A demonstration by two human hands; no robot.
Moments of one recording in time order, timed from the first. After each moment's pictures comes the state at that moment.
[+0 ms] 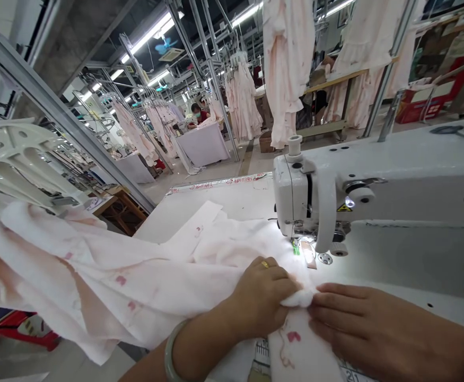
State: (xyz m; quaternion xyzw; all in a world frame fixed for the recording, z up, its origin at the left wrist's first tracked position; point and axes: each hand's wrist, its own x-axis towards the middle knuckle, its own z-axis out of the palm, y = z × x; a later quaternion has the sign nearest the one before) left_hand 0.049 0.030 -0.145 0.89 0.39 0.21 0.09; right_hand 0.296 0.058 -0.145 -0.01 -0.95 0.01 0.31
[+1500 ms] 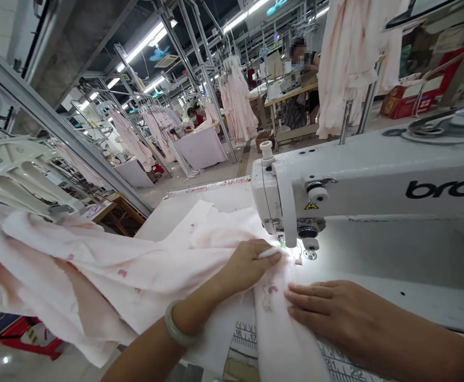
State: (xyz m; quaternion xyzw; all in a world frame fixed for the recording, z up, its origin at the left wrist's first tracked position) left_hand 0.060 0.069 -0.116 0.76 0.50 0.24 0.33; right_hand 0.300 0.051 -0.144 -0.06 -0.95 -0.01 0.30
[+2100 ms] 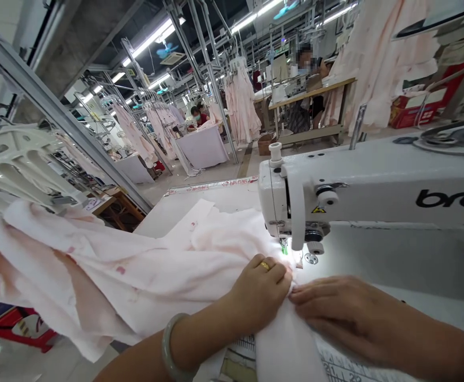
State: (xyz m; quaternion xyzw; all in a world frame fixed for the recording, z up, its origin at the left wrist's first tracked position) left_hand 0.067 0.037 -0.150 0.92 0.36 0.09 -0.13; right_hand 0.304 0.065 -0.137 -0.10 -0.94 0.16 0.29
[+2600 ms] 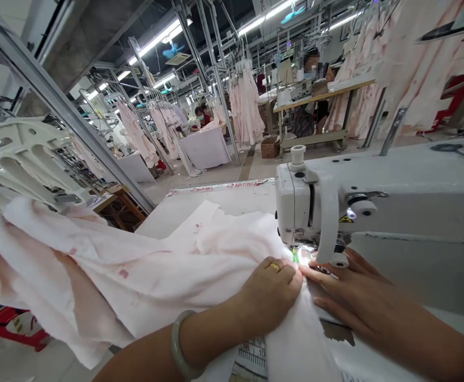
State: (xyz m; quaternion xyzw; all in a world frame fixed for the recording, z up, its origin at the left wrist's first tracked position) left_hand 0.068 0.052 -0.148 0.92 0.37 0.06 -0.12; right_hand 0.309 0.093 -0.162 -0.21 -0.94 -0.06 0.28
